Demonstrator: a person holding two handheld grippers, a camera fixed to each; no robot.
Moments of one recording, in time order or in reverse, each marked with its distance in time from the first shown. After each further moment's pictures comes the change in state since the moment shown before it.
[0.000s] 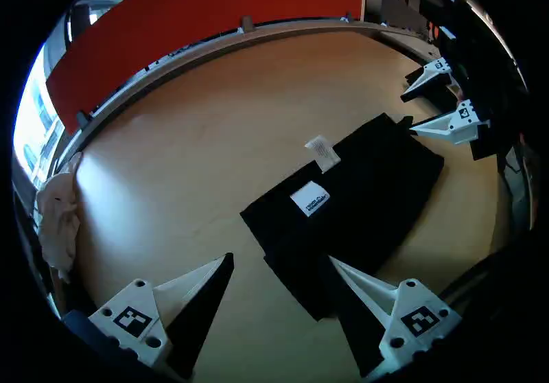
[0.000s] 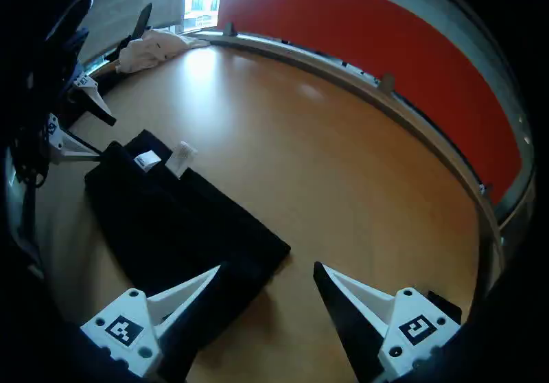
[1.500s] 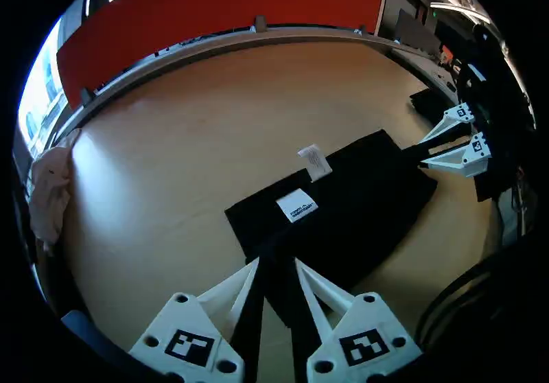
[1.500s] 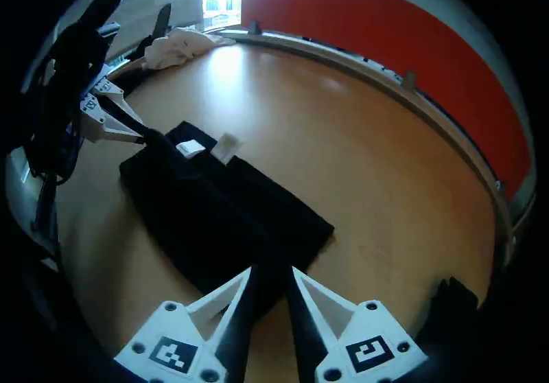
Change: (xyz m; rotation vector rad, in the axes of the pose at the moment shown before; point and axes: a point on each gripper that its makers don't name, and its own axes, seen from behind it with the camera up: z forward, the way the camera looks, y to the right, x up) left arm 0.006 0.016 -0.001 -0.027 0.017 -0.133; right arm -0.019 -0.041 -0.019 0.113 -0.017 -0.002
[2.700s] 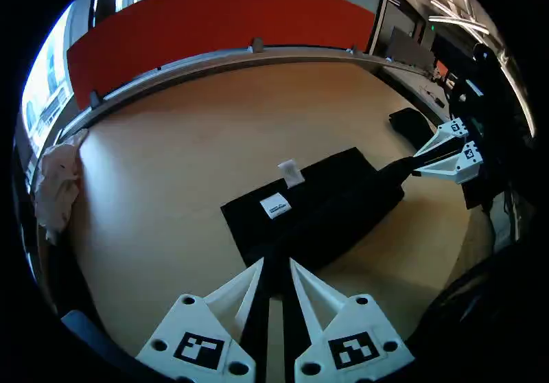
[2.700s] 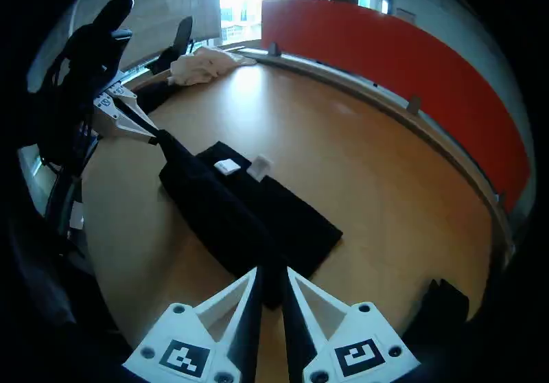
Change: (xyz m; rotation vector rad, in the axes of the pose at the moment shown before) left arm 0.006 0.020 -0.065 -0.041 0.057 -0.039; right arm 0.011 -0.033 -0.059 0.080 0.077 -0.039
